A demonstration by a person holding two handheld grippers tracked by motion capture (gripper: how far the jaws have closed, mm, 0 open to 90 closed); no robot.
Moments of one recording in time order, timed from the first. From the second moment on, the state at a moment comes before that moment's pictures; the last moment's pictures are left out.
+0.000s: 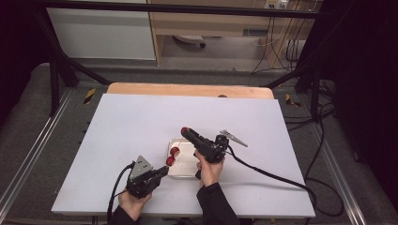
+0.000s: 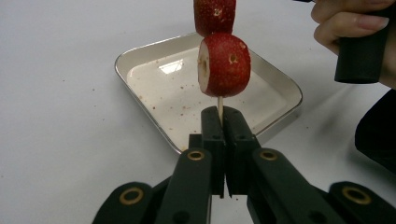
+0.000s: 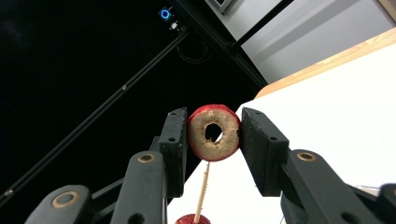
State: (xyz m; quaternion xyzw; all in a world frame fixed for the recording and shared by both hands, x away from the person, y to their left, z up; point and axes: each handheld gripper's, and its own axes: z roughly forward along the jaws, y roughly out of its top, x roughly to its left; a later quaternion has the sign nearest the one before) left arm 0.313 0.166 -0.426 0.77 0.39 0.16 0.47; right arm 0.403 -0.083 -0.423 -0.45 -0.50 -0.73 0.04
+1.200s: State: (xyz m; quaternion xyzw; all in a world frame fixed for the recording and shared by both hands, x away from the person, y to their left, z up) left arm 0.312 0.164 -0.427 0.76 0.41 0.15 0.49; right arm 0.387 -0.072 -0.439 -0.45 -0.51 -0.73 0.04
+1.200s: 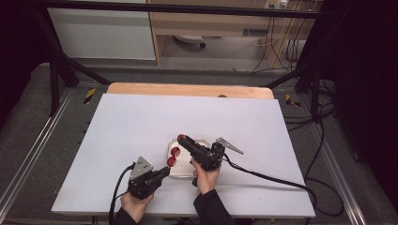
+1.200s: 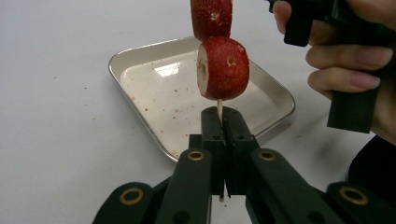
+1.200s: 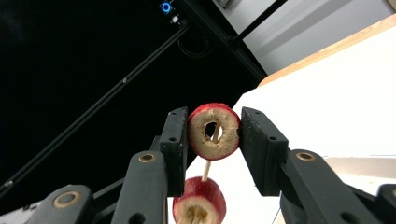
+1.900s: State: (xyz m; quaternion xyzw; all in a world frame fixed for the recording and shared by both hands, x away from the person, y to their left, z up) left arm 0.318 0.166 -0.431 0.76 0.40 0.14 0.49; right arm 0.387 -0.073 -0.437 -0.44 -0.56 -0.70 0.05
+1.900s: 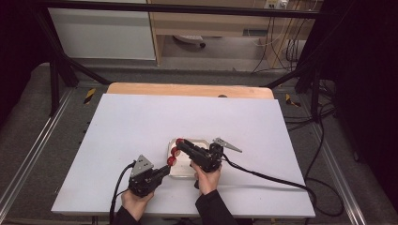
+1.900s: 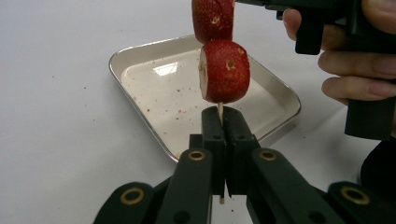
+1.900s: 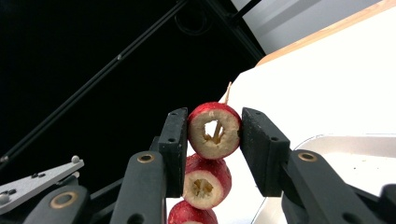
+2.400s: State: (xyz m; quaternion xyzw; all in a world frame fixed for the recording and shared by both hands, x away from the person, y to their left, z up) left arm 0.318 0.173 -0.430 0.77 0.39 0.14 0.49; right arm 0.394 -0.107 -0.407 -0.40 -0.69 -0.60 -0.03
